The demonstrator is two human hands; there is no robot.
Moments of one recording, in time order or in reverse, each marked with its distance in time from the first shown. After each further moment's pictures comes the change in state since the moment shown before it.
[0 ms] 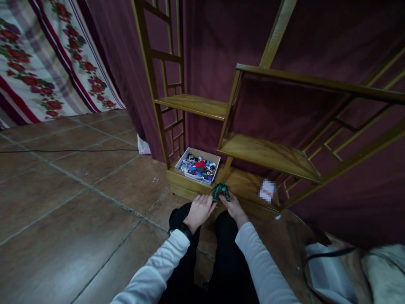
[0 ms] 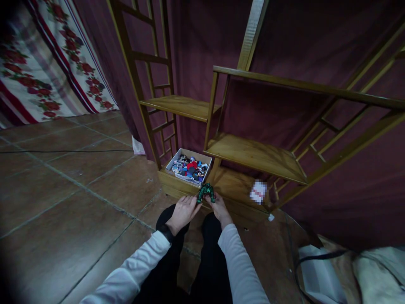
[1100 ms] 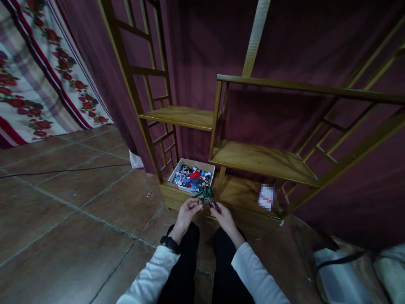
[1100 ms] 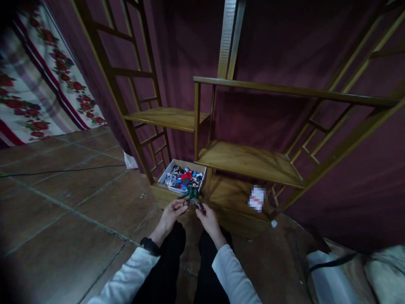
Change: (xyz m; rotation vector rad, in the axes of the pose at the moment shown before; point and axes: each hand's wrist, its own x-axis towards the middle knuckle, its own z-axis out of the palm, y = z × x) left_hand 0.027 -0.041 0.018 -1.504 0.087 -0.903; right_hand 0.000 -0.009 0.018 -0.516 0.041 -0.120
